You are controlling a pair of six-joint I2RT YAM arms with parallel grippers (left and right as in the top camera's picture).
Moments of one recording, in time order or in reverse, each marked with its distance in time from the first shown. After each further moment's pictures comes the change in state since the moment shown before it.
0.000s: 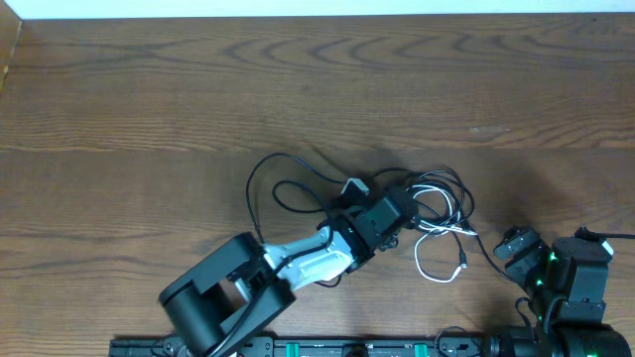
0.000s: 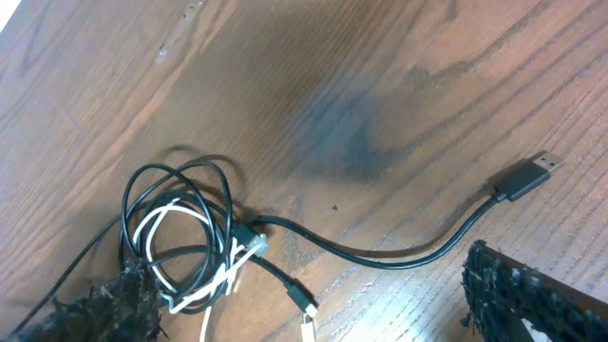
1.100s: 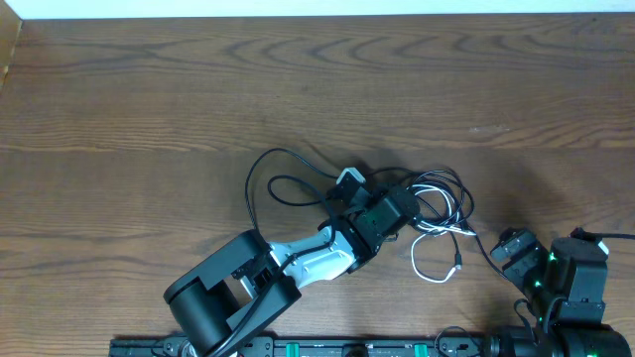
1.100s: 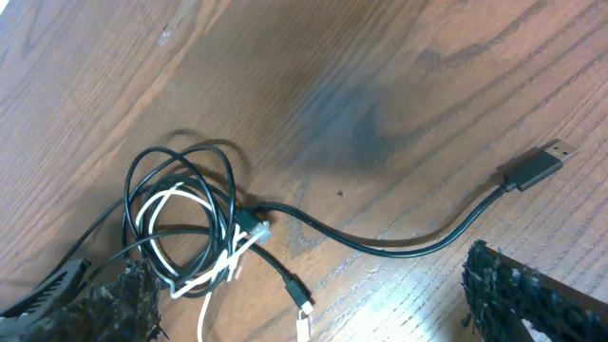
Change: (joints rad) left arm 0.000 0.014 0.000 0.090 -0.194 0.113; right arm 0.000 0.000 0.000 -0.015 -0.038 -0.007
